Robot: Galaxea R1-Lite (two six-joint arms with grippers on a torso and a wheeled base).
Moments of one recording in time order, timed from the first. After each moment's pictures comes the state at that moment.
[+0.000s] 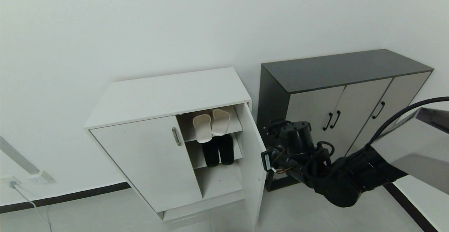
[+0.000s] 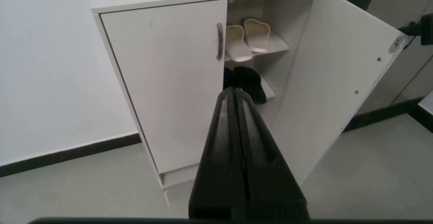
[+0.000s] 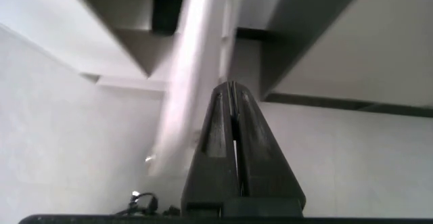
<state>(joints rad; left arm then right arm) 0.00 0.00 0.00 0.01 -0.01 0.00 0.70 2.12 -1.02 -0.68 -0.28 0.10</state>
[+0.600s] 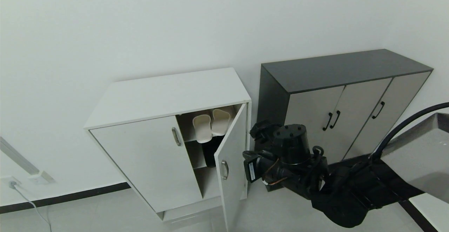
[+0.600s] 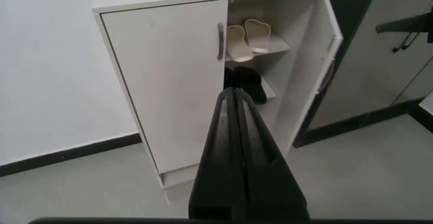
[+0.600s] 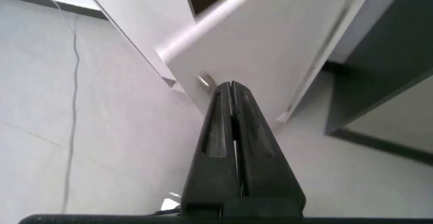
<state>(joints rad) 0.00 0.00 0.00 0.01 -0.01 0.00 0.81 2.06 -0.97 -0.77 -0.14 0.10</state>
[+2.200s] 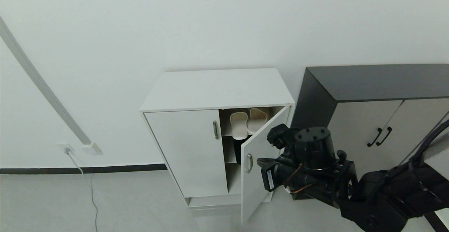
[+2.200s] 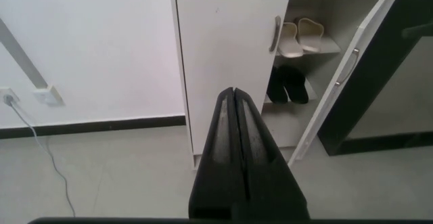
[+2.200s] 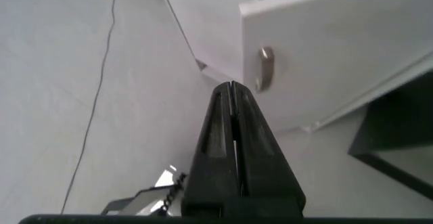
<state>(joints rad) 0.00 0.00 0.00 0.01 -0.01 0.00 0.78 1.93 -0.81 -0.74 -0.10 0.09</state>
